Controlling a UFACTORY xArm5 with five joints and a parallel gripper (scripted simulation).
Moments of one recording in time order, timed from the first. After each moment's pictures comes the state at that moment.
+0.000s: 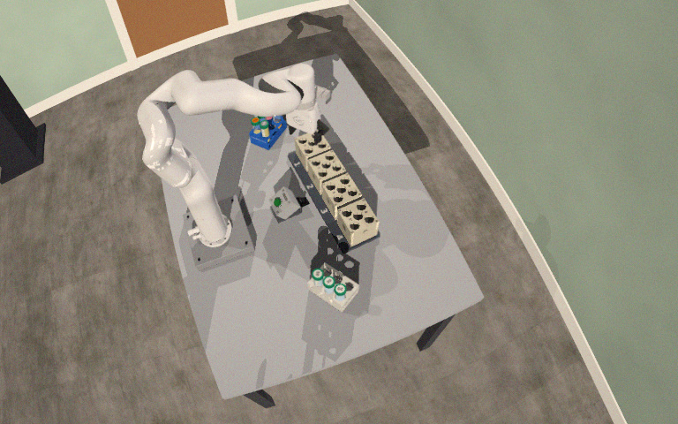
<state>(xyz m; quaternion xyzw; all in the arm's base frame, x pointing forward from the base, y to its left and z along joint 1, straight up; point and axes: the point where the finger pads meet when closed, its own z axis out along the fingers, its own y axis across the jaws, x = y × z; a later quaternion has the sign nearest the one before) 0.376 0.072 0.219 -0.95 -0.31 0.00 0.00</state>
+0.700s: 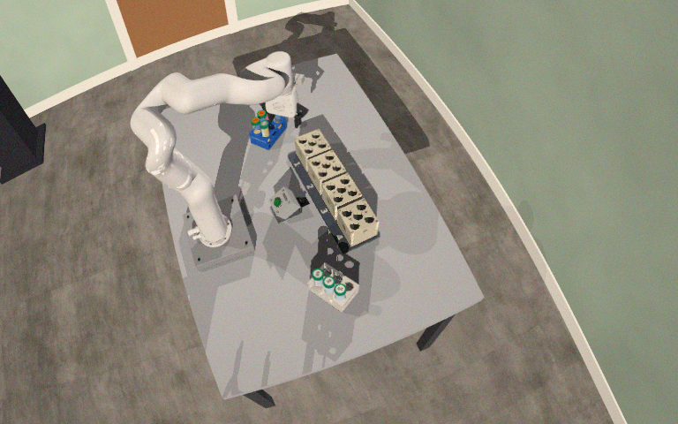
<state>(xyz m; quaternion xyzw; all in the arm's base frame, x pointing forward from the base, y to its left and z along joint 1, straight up) 0.338 0.160 0.220 -0.92 -0.40 0.00 0.00</state>
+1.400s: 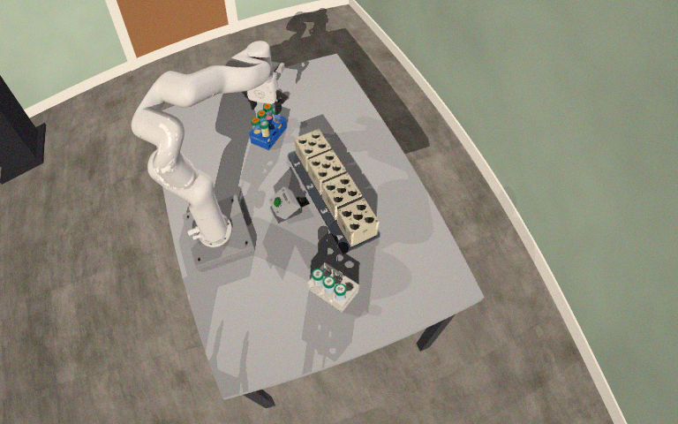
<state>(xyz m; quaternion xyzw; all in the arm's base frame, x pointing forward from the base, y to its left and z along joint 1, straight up) 0.301 0.247 0.220 -0.92 -0.40 0.00 0.00</state>
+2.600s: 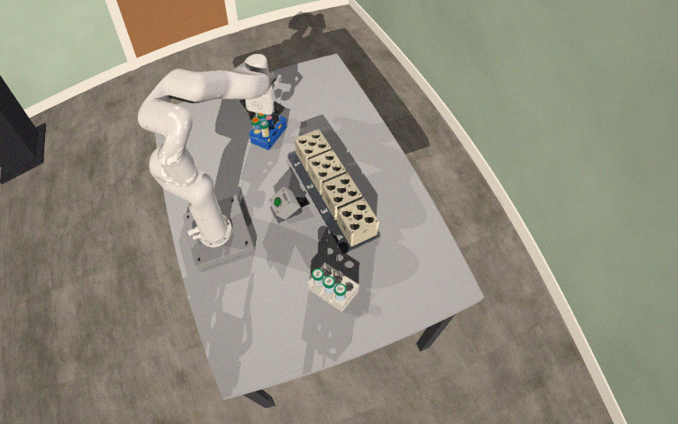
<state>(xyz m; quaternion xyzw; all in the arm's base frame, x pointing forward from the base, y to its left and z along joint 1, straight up) 0.292 0.268 0.152 -0.92 -0.40 0.00 0.00</state>
